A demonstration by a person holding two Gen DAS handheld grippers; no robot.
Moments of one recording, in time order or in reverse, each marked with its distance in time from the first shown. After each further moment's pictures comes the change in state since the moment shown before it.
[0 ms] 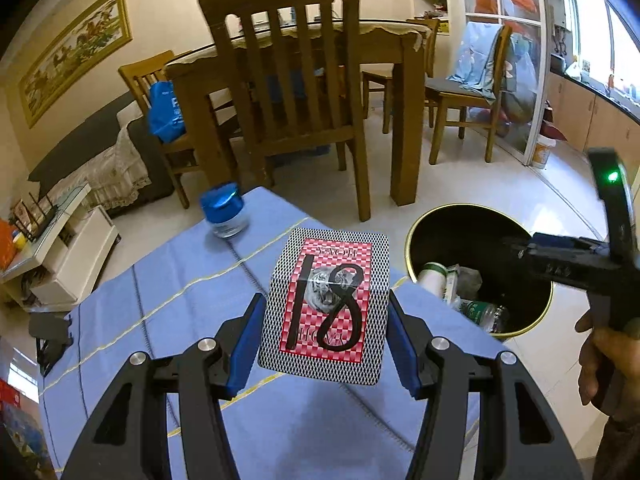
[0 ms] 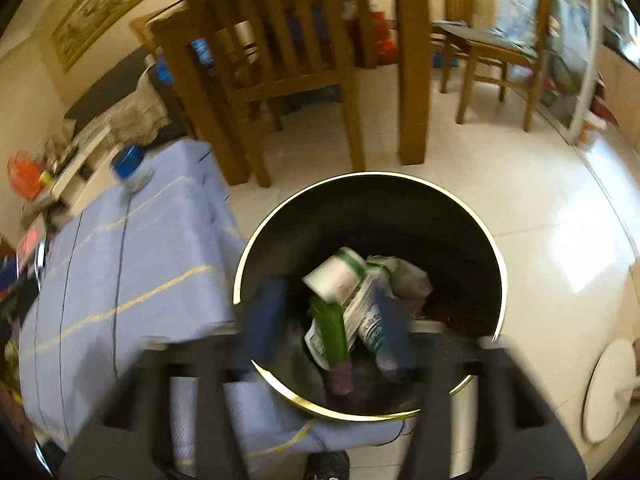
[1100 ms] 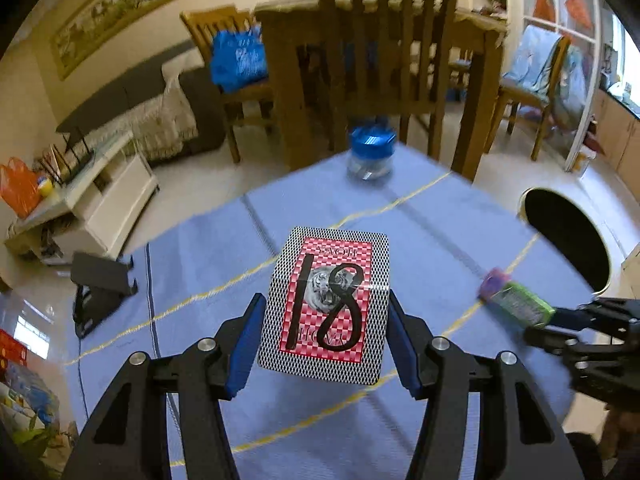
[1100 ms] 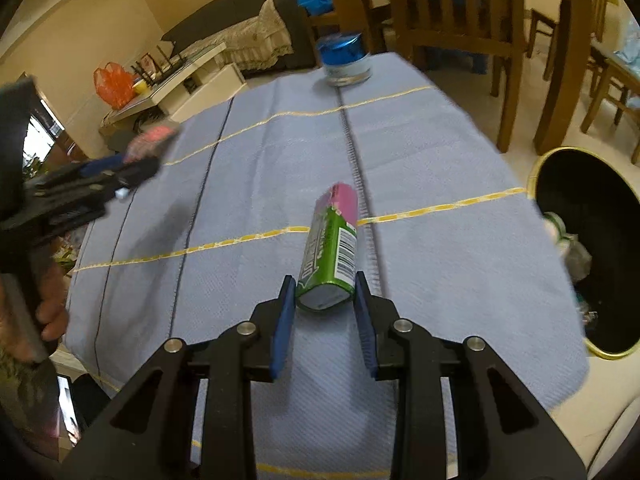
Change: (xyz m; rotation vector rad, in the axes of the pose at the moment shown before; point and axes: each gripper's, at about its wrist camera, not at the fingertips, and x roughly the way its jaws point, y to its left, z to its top) left arm -0.017 0.166 -0.052 -0.116 0.085 0.079; right arm 0.005 0.200 -0.071 -0.280 0.190 0.291
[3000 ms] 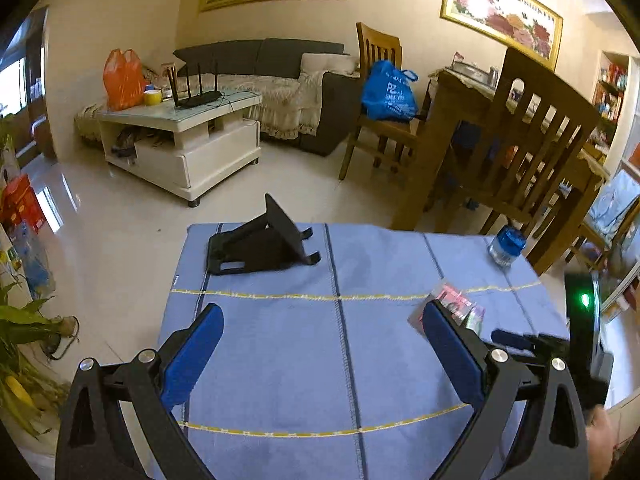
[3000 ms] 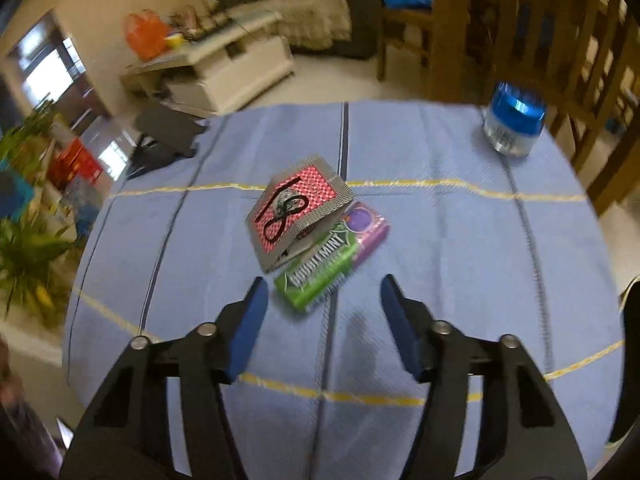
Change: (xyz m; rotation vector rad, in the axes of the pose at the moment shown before) left arm -0.078 0.189 -0.060 -0.463 -0.096 0.155; right arm 0.110 0.170 0.088 -0.173 0.093 0.000
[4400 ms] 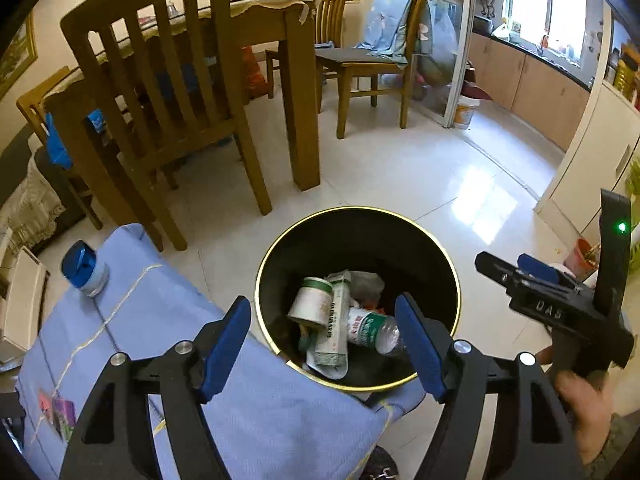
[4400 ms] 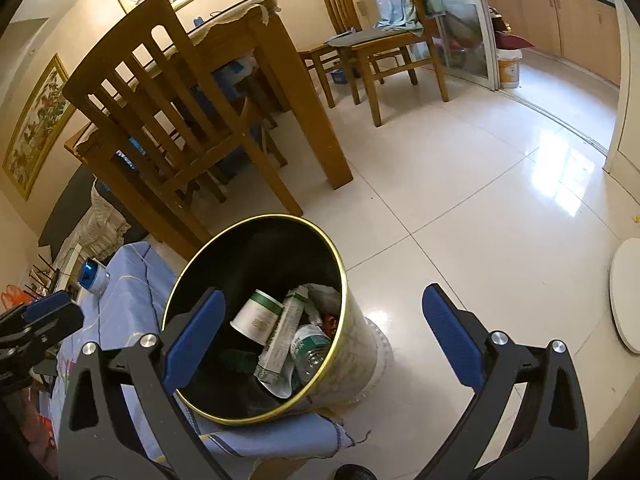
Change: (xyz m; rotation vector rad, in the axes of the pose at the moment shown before) left arm 0.028 -0.498 -0.100 0.737 0.173 -0.487; right arm -0.233 -0.440 -0.272 0.803 -0.451 -0.350
